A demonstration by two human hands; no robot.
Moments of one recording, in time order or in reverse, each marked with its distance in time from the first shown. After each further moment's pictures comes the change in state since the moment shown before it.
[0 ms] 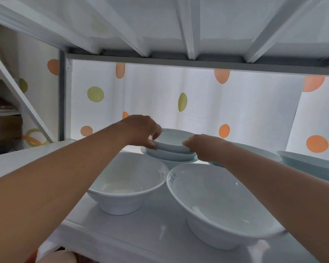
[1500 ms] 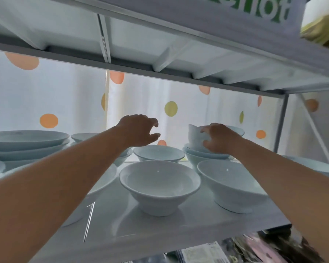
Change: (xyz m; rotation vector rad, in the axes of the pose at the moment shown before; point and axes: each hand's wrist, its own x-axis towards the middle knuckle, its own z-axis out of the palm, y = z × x) left_hand 0.136 0.522 -0.108 -0.291 0.247 0.262; right_hand -0.502 0.333 0.041 0.085 0.118 0.814
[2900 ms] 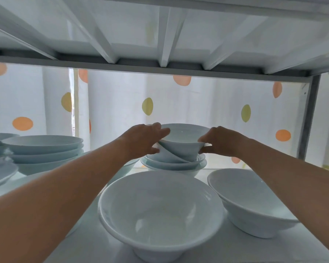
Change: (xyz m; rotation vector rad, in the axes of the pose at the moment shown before) left_hand 0.135 0.180 0.080 0.363 -0.058 0.101; right_hand 0.082 0.232 0.068 0.041 -0.048 -0.506
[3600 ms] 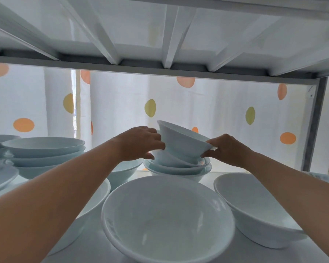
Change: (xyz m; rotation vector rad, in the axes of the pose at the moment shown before) left_hand 0.003 -0.040 0.027 0.066 0.227 0.407; right_hand 0.005 0.015 0.034 0.412 0.202 0.098
